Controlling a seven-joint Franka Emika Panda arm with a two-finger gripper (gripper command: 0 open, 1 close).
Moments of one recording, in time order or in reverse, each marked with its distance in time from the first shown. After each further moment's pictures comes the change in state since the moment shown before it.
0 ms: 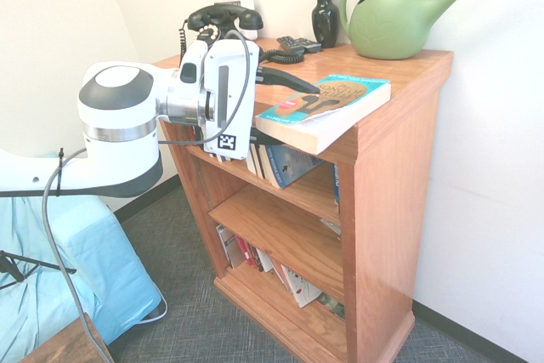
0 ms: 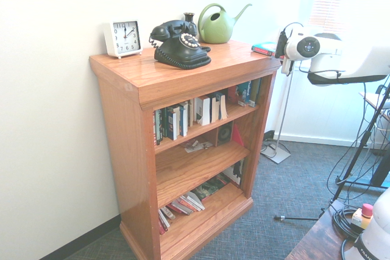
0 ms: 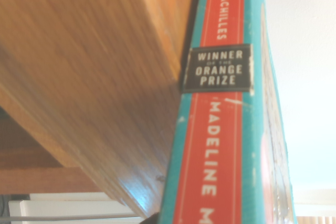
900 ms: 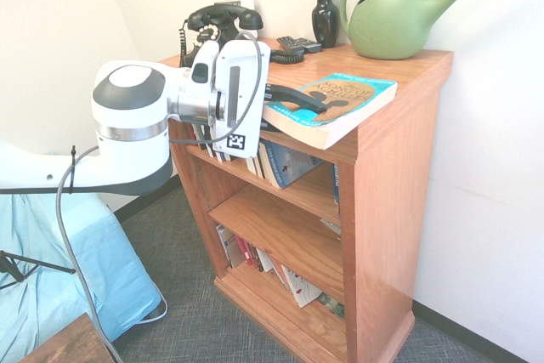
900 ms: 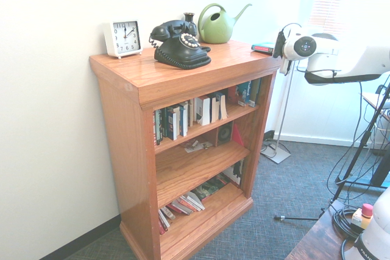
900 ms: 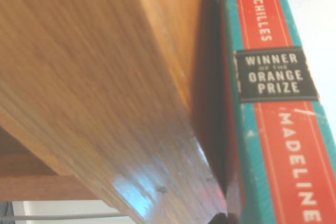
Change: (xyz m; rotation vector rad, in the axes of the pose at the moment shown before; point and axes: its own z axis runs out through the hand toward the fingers) arm 0.002 -0.002 0.012 -0.001 -0.016 0.014
